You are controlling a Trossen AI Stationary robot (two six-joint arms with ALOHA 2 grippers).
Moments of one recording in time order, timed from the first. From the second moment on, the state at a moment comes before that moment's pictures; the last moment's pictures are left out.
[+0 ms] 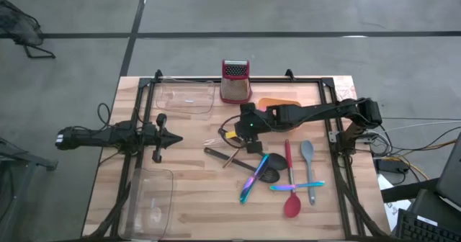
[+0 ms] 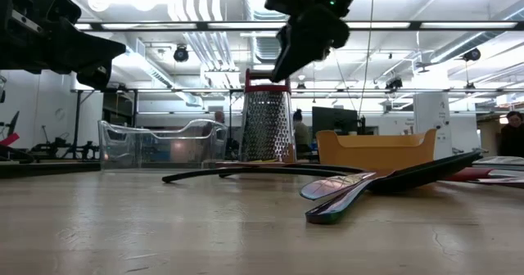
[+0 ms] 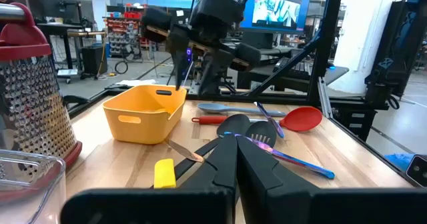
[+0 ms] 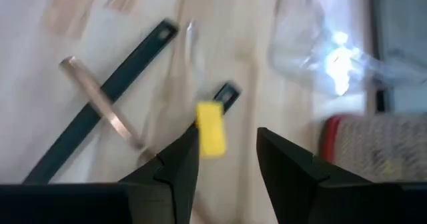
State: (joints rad) left arm -0.04 0.06 0.01 0.02 -0.03 -0.06; right arm -0.02 1.70 1.35 -0.54 0.15 -0.29
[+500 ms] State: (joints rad) left arm -0.04 0.06 0.01 0.02 -0.03 -0.06; right arm -0.18 1.71 1.26 -0.18 0.08 -0.41
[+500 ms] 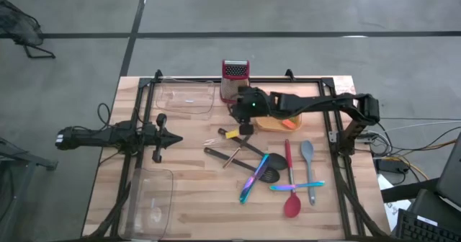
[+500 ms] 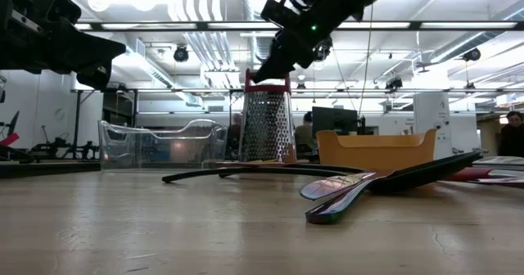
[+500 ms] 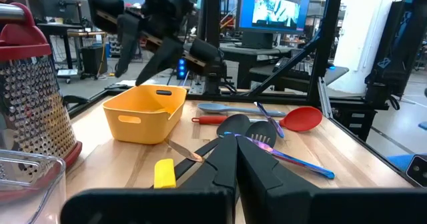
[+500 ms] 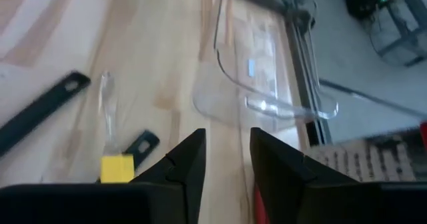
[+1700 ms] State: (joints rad) left arm -0.04 0.06 0.01 0.02 -0.03 -0.06; right arm -0.16 1.71 1.21 -0.15 -0.02 -0.21
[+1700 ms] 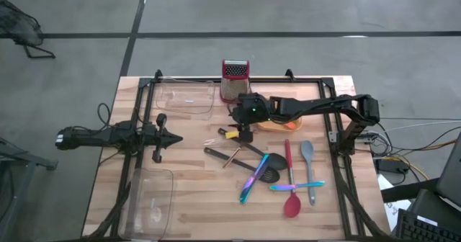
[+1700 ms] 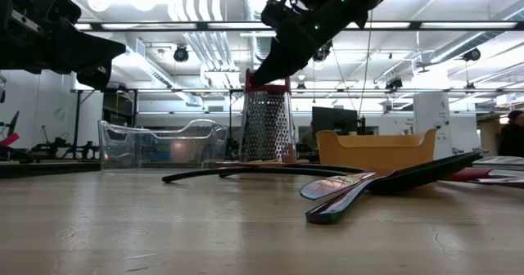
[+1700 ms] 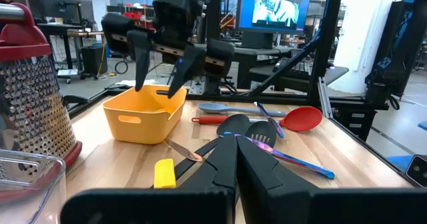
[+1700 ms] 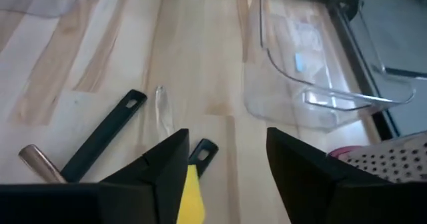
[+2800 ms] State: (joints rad) left arm -0.04 0.06 0.01 0.02 -0.03 -0.06; right arm -0.11 2.29 1.81 -0.63 -0.06 -0.32
